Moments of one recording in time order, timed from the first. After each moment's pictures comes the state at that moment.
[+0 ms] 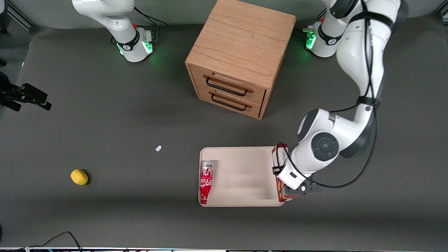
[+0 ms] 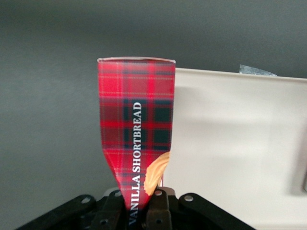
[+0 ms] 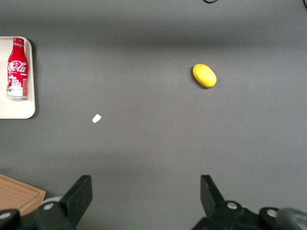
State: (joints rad) arm -0.25 0.83 -0.21 -1.18 0.11 2.09 -0.52
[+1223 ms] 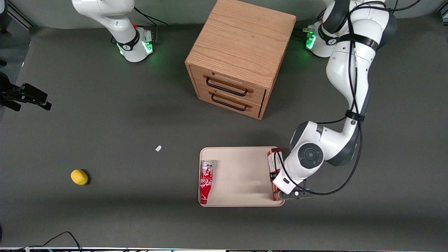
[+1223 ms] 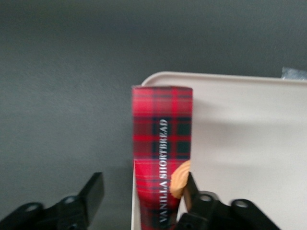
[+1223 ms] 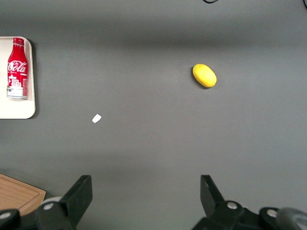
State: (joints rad) arm -0.25 0.89 -0.19 -1.19 0.17 2.17 -0.53
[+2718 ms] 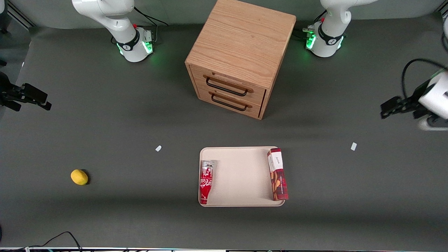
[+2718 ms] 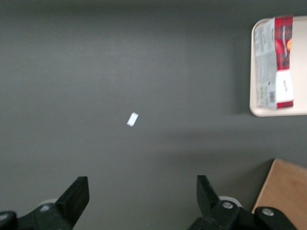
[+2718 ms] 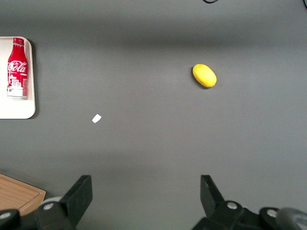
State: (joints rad) arm 0.16 0.02 -0.16 -1.62 0.03 1.65 0.04
